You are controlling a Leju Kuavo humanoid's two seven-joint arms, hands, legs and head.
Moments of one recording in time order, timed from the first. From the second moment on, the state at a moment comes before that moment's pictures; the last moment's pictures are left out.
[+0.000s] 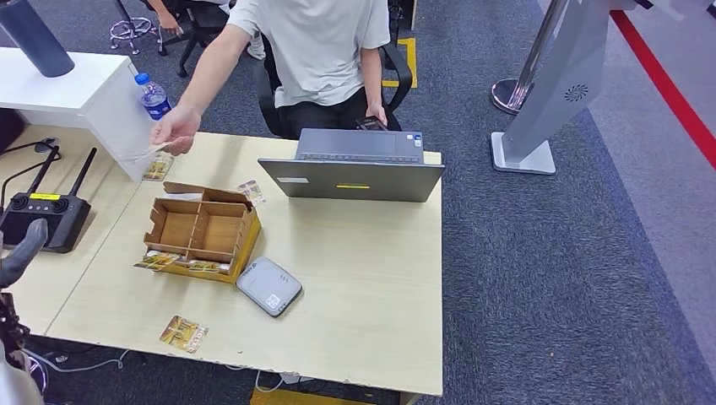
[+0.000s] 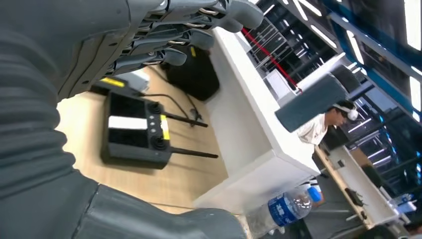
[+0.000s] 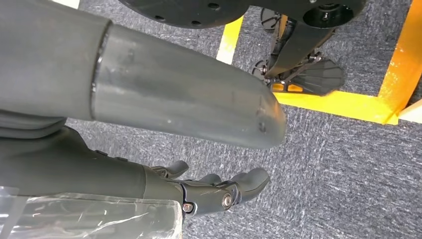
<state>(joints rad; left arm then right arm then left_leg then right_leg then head) -0.25 0.10 0.58 -1.51 -0.32 -0.09 -0.37 -0.03 0.08 -0.61 -0.22 0.81 -0.13 -0.09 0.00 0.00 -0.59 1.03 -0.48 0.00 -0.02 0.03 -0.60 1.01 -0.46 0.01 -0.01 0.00</state>
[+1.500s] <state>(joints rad) -0.63 0.47 -0.05 -1.50 -1.25 0.24 0.17 -0.06 0.08 -0.61 -0.21 1.03 -0.07 -0.02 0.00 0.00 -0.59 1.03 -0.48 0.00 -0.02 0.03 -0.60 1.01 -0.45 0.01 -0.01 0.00</state>
